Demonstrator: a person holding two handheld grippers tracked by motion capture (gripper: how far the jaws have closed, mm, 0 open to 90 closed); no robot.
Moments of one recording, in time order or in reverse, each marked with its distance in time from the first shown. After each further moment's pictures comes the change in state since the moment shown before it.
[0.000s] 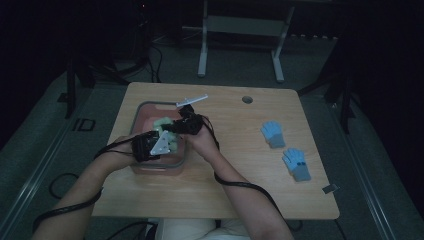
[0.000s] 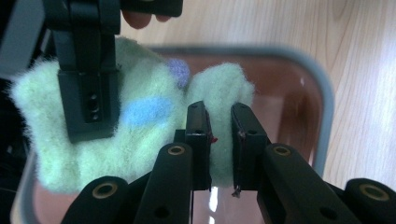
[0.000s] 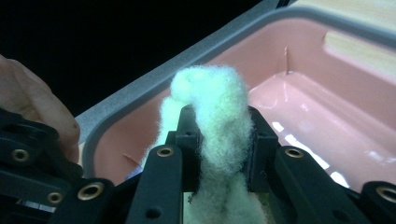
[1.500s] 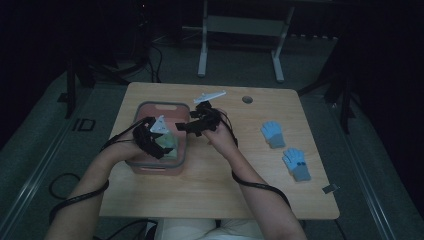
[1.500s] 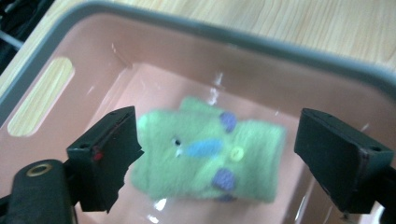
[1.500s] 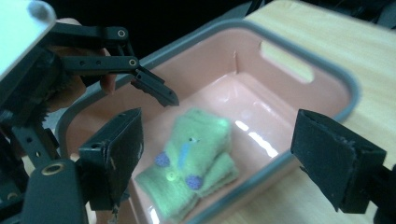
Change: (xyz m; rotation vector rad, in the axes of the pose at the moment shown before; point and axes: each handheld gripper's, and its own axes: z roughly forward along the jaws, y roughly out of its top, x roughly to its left) left arm 0.037 -0.011 0.025 -0.055 -0.061 -0.307; right arm -0.014 -0.001 -0.055 -0.021 -0.116 -0.073
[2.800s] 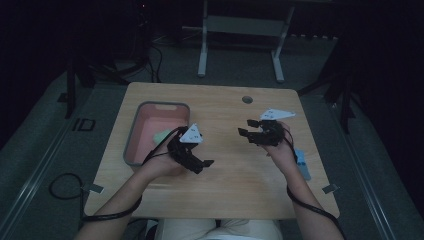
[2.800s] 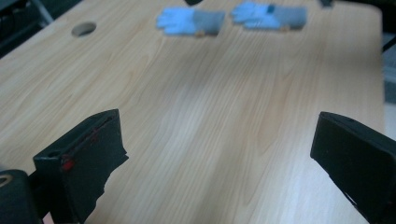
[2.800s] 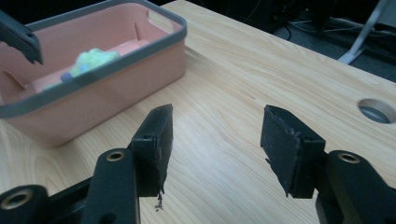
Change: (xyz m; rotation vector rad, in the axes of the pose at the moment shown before) left arm -0.081 0.076 0.014 -0.281 -0.156 -0.112; right arm -0.060 -0.097 -0.147 -0.091 -0.275 -0.060
